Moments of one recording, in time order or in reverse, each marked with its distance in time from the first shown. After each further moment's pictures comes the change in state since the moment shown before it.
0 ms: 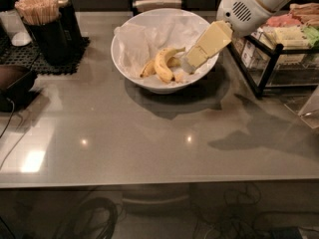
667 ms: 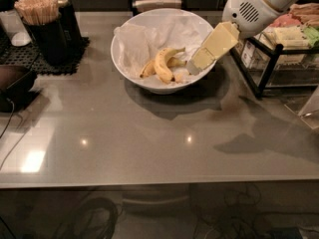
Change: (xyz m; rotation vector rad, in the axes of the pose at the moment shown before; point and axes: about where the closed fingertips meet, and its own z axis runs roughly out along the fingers) arm 0.011 0.001 -0.012 0.015 0.012 -0.019
